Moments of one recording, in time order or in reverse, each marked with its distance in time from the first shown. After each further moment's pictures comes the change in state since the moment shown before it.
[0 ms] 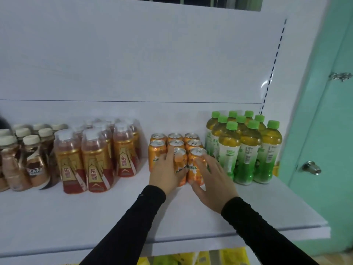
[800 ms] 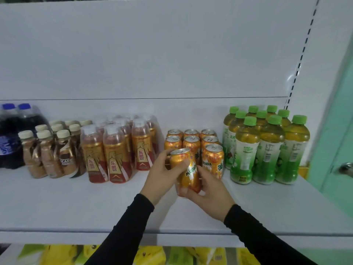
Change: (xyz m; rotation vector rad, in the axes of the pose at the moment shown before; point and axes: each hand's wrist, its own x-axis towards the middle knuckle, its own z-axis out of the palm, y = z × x) left_hand -0.043 -0.003 -0.040 -0.681 0.065 -0.228; right_hand -0.010 -0.041 0.015 0.975 -0.182 0.072
